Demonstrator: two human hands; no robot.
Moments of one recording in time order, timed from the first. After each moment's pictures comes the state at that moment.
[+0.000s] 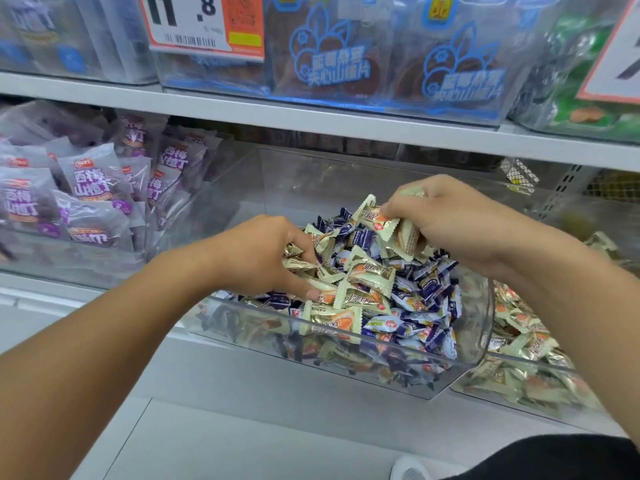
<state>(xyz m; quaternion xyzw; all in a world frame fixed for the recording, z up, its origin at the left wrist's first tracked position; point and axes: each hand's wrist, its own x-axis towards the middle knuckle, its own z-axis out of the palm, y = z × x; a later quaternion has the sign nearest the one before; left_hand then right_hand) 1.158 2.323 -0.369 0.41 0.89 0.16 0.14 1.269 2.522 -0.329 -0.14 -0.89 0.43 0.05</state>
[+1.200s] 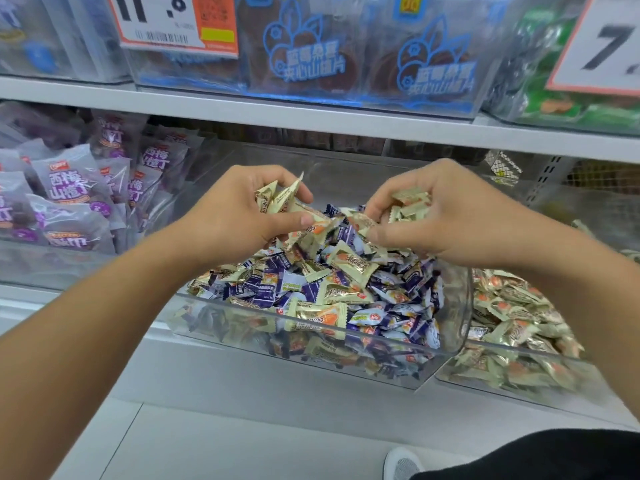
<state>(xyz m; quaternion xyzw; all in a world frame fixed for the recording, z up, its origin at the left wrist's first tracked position) 1.164 2.329 -0.355 0.34 0.79 0.51 0.09 1.297 2.524 -0.314 0.01 -0.95 0.30 0.10</state>
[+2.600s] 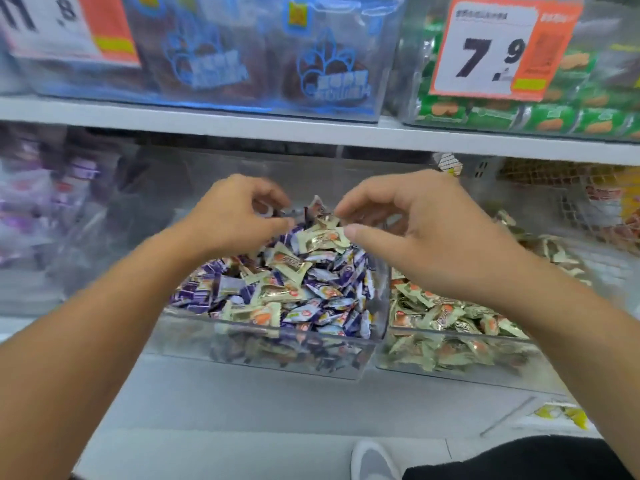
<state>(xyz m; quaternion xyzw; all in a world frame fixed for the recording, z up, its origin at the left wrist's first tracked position) 1.167 2.399 -0.361 0.40 0.86 0.31 0.00 1.351 2.553 -0.325 -0.01 -0.95 0.23 0.21</state>
